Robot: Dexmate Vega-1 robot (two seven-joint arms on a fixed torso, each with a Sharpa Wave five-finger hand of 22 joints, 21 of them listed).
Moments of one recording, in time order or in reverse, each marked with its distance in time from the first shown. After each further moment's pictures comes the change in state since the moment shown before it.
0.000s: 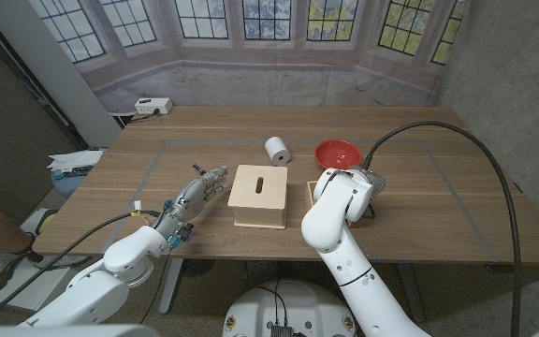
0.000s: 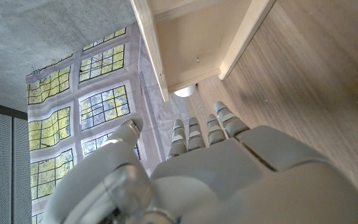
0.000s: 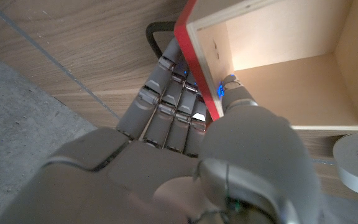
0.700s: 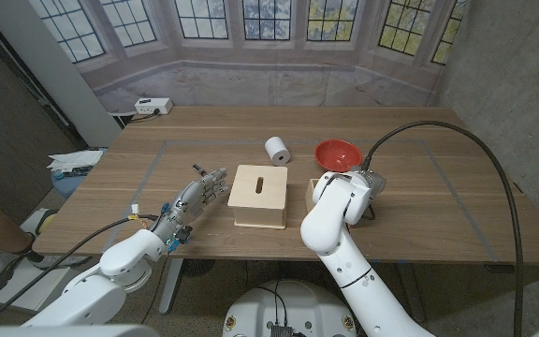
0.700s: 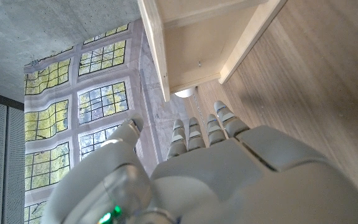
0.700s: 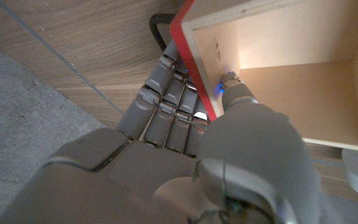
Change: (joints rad) left arm 0.034 -0.002 -0.020 -0.027 -0.047 0.009 -0.004; left_hand 0.001 0.001 0.003 0.003 0.000 0.000 0.000 0.000 0.005 0.004 0.004 0.000 0.000 0.000 0.000 0.000 0.000 0.004 0.004 0.000 0.000; right arm 0.011 -0.024 -0.016 0.028 0.025 -0.027 -0.025; right_hand 0.046 0.007 0.011 -0.006 -0.001 0.047 -0.026 0.000 0.004 0.043 -0.022 0.021 0.016 0.053 -0.015 0.023 0.012 0.034 -0.027 0.015 0.005
